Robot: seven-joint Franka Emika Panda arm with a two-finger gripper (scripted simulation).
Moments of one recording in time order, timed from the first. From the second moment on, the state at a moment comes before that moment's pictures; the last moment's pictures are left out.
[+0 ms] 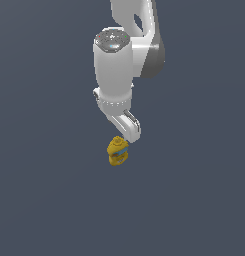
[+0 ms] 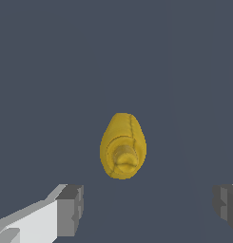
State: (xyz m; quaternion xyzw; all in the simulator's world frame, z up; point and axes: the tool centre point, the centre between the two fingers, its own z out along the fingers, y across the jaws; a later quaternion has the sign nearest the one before) arm 0.007 -0.016 0.231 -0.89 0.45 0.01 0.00
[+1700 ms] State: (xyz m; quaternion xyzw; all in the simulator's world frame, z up) arm 0.021 -0.017 0.171 -0.85 0.52 0.00 0.00
